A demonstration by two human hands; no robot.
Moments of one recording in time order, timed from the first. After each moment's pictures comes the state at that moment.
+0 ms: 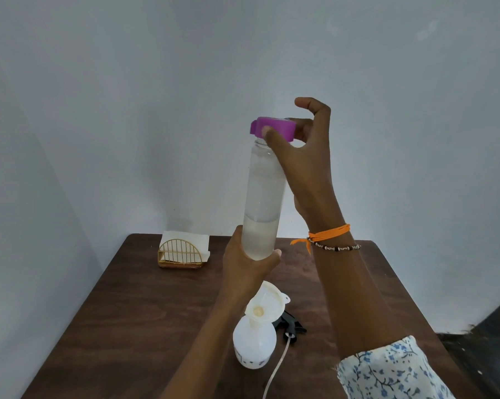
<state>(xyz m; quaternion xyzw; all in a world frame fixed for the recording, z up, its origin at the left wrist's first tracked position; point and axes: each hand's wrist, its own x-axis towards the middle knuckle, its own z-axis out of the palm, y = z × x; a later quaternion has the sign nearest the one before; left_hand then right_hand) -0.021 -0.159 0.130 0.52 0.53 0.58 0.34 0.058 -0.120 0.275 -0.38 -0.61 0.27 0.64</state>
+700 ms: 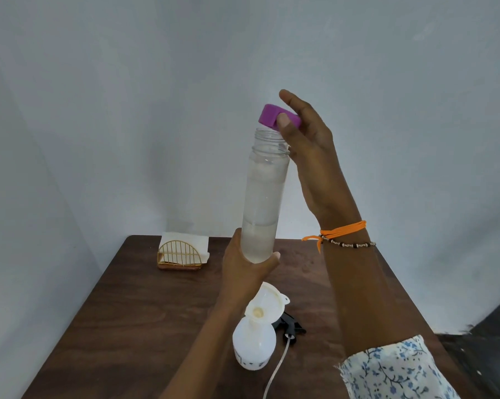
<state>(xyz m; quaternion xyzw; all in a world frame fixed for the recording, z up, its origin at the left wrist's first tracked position) -0.022 -0.159 0.128 0.52 0.53 0.58 0.33 0.073 -0.117 0.282 -0.31 -0.64 0.37 0.60</state>
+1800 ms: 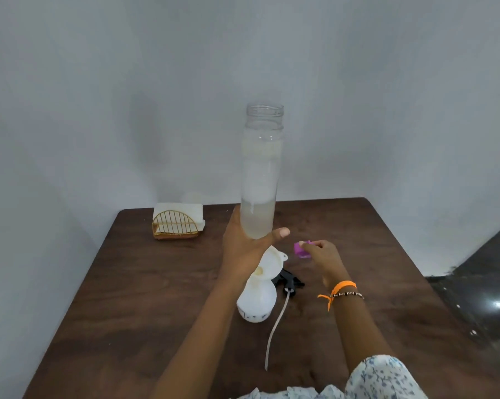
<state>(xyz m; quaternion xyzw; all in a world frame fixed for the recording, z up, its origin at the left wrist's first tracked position) -0.021 -0.154 0.089 0.49 0.52 0.54 0.44 0.150 -0.120 0.020 -0.69 -0.38 0.45 0.42</state>
